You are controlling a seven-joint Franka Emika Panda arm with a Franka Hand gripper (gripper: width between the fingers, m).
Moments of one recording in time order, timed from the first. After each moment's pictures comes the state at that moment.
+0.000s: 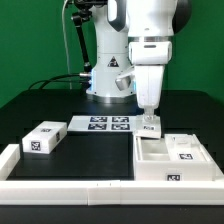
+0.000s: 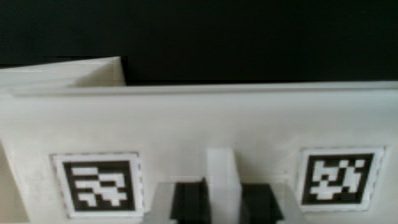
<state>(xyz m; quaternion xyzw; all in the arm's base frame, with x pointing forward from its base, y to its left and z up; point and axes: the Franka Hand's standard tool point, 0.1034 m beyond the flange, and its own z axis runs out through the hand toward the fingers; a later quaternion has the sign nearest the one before) 0.469 0.063 0.069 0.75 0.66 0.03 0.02</state>
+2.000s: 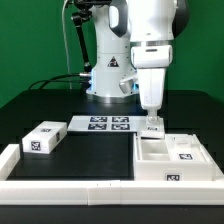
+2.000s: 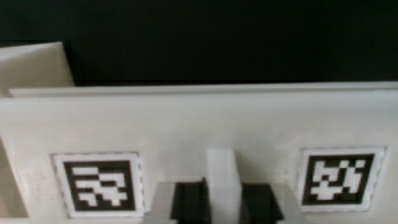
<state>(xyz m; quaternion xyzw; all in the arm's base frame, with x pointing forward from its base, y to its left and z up) 0.449 0.074 0.059 0.75 0.66 0.06 0.01</state>
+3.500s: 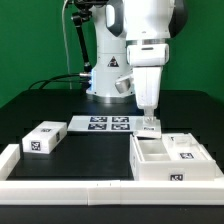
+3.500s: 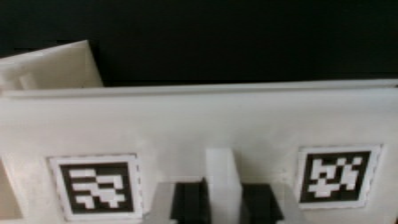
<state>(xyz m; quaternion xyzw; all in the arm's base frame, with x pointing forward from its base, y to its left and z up) 0.460 0.064 0.061 0.75 0.66 0.05 0.02</state>
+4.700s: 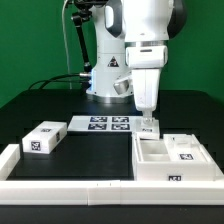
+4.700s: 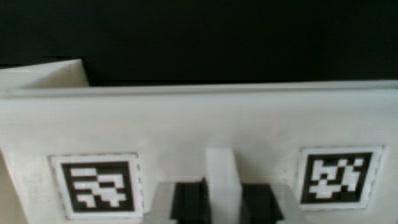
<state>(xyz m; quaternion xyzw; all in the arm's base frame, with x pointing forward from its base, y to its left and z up) 0.458 0.063 0.059 0.75 0.66 0.06 0.02</state>
